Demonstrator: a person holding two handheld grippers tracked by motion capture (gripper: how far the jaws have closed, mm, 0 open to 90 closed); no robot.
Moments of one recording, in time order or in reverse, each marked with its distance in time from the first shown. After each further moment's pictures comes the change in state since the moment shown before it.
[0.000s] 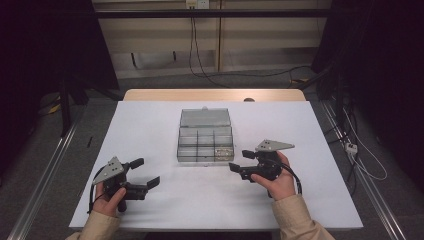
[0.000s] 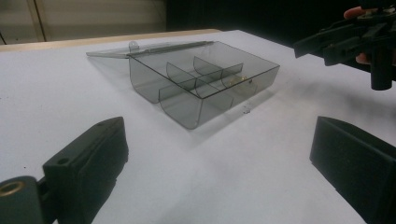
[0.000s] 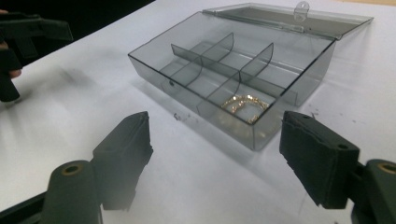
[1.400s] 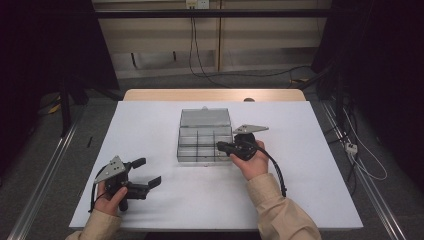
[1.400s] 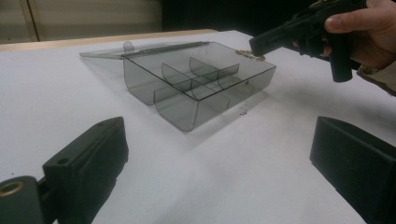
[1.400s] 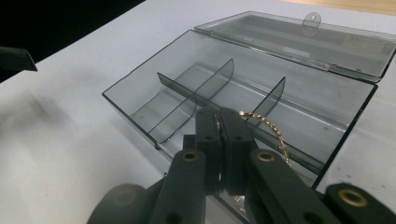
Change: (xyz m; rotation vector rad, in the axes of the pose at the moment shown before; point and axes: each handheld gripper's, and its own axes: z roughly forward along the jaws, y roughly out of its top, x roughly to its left) left arm 0.001 0.000 0.004 -0.003 -0.020 -0.004; right arm 0.003 0.041 0.062 0.044 -0.041 0.027
